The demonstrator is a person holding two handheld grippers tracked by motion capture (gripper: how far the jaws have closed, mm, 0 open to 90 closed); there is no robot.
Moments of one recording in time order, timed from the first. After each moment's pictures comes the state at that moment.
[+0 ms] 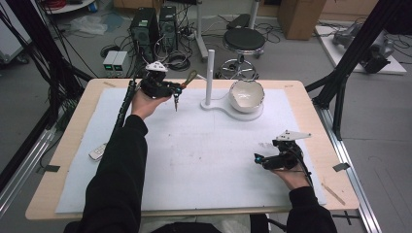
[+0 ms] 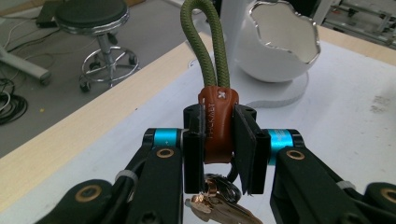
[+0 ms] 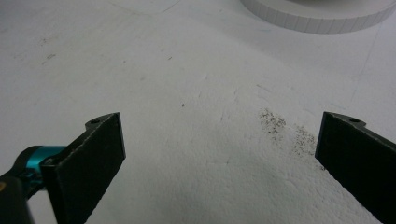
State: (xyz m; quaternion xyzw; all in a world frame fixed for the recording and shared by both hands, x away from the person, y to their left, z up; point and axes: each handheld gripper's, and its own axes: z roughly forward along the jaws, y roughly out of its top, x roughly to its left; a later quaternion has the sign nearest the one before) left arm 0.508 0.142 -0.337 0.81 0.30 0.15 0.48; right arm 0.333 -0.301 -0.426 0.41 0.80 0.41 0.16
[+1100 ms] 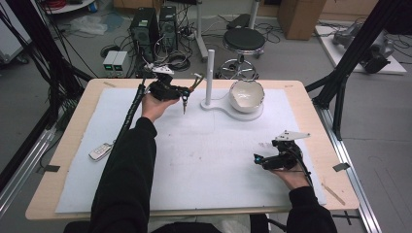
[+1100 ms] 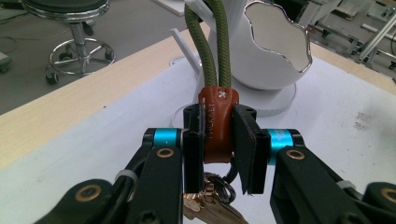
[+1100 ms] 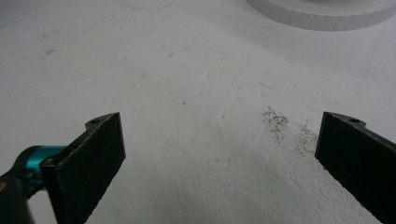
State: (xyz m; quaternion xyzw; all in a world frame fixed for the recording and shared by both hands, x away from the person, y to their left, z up) left arm 0.523 0.121 -0.365 0.79 0.32 0.09 0.51; right arm 0.334 -0.300 -0.428 0.41 0.80 0.40 0.15
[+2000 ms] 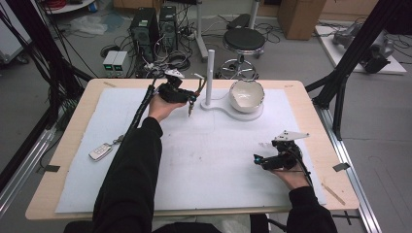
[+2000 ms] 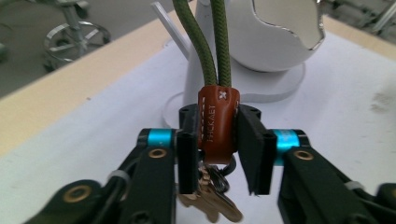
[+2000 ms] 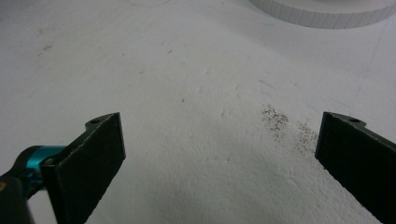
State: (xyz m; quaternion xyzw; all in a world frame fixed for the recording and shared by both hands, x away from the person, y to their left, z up) left arm 0.528 0.100 -0.373 0.82 0.31 0.07 0.48; right arm 0.334 -0.300 -0.428 0.41 0.81 0.40 0.16
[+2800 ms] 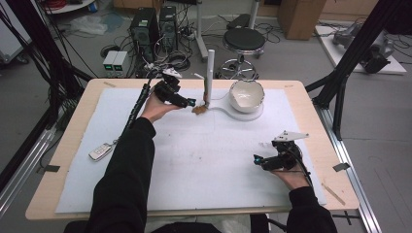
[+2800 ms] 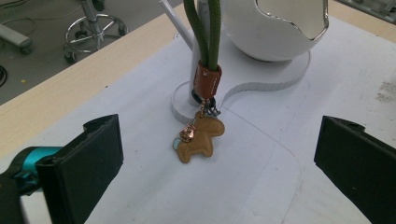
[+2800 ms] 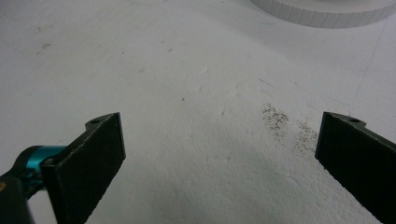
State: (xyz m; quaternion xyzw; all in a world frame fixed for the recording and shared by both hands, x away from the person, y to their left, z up) left arm 0.507 0.108 -0.352 0.83 0.32 0.12 0.44; right arm 0.333 -0.299 -0.428 0.41 0.81 0.39 0.16
